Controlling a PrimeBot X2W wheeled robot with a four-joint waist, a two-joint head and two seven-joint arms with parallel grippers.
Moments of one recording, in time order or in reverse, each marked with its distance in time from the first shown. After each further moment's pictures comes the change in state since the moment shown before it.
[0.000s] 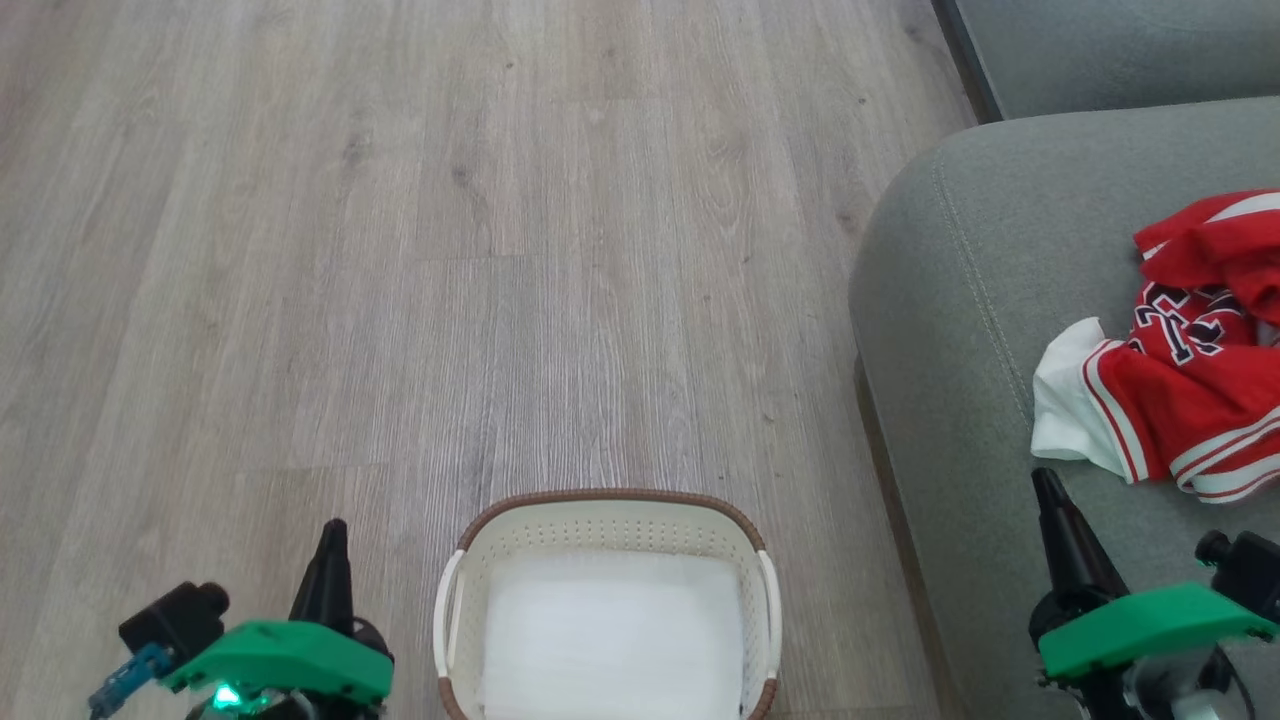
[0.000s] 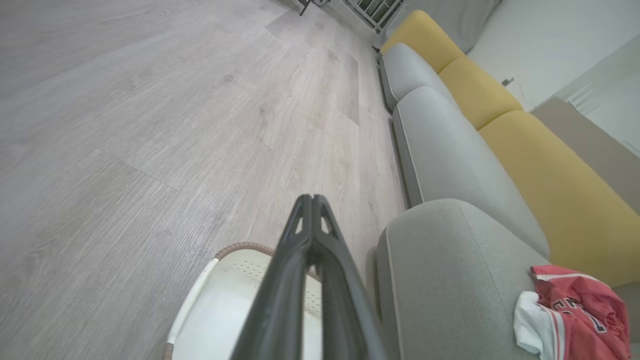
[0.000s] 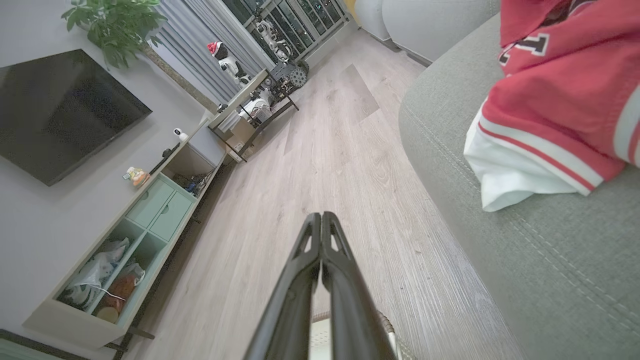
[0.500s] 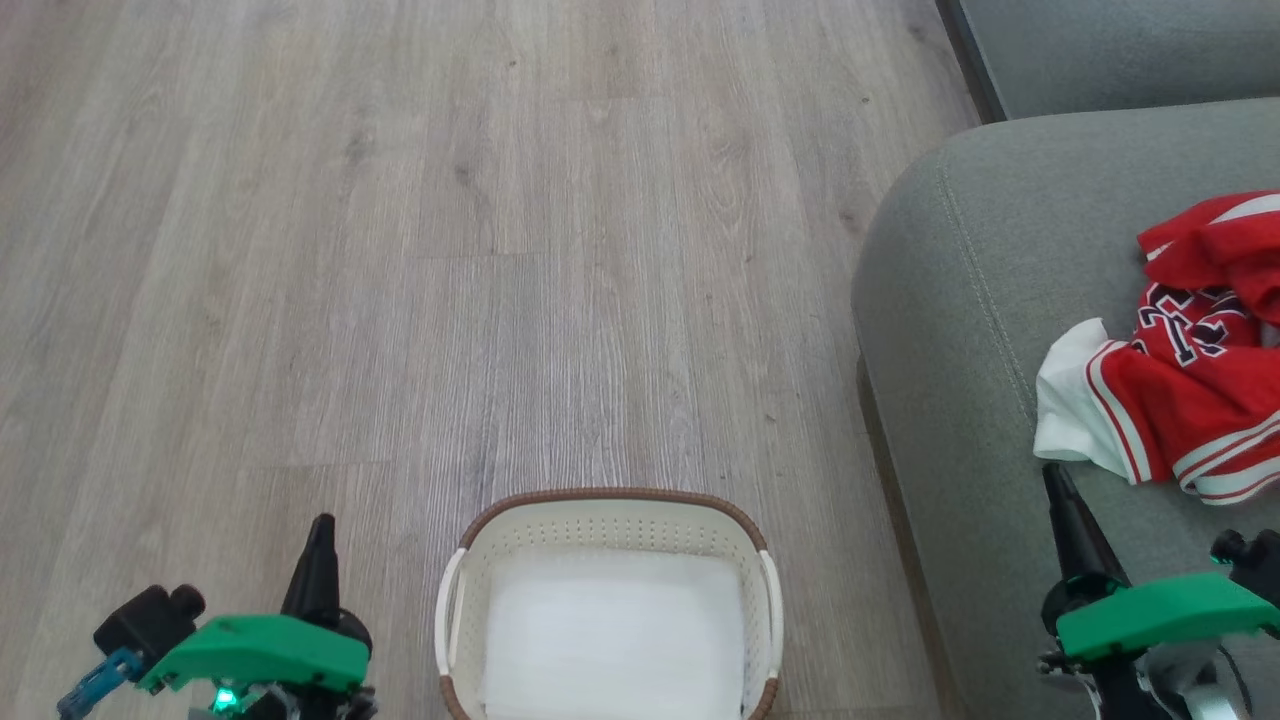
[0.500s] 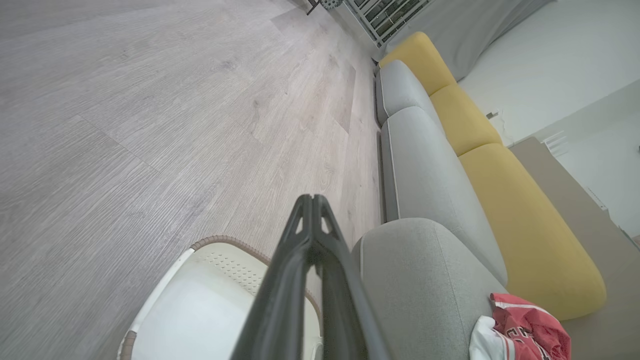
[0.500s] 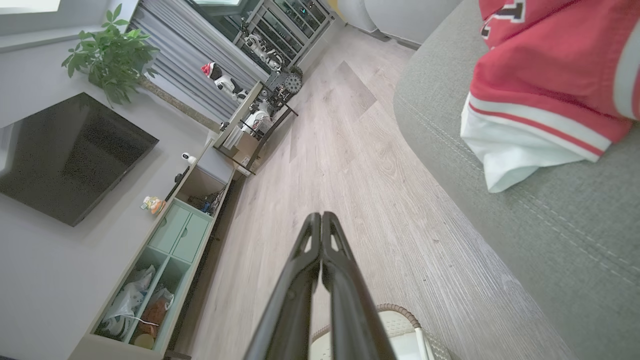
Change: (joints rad) left arm -0.012 -0.002 0.030 -0.002 -0.165 -0.018 0.041; right arm -0.019 0.021 -0.036 0.021 0.139 0.000 0.041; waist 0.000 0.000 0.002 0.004
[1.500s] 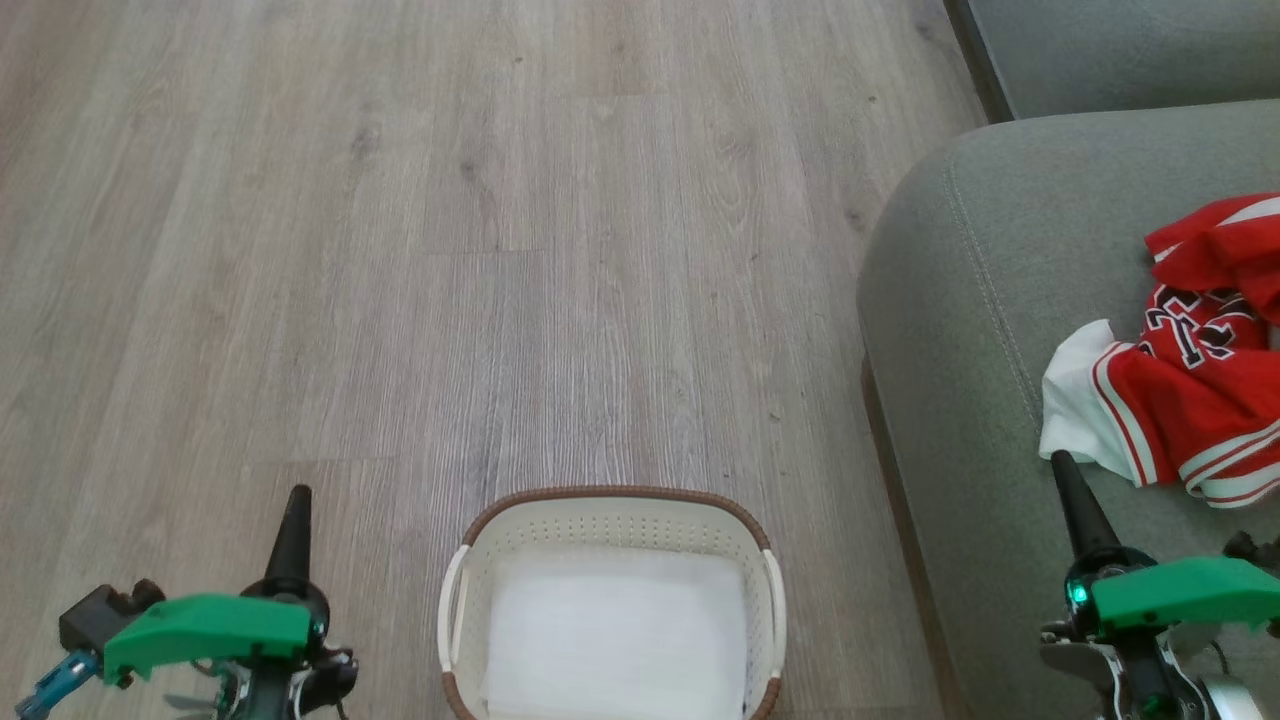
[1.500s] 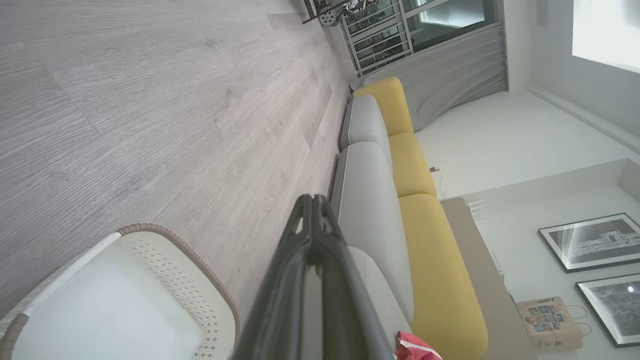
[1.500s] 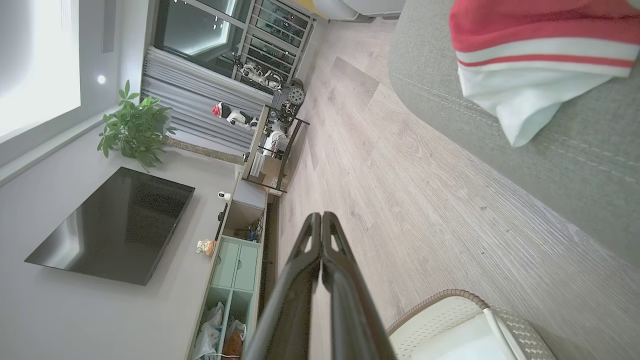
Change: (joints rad) left arm -0.039 -0.002 0.060 -0.006 -0.328 -0.037 0.082; right arm -0.044 0.052 -0.072 0.041 0.276 0.000 0.085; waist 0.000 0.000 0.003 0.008
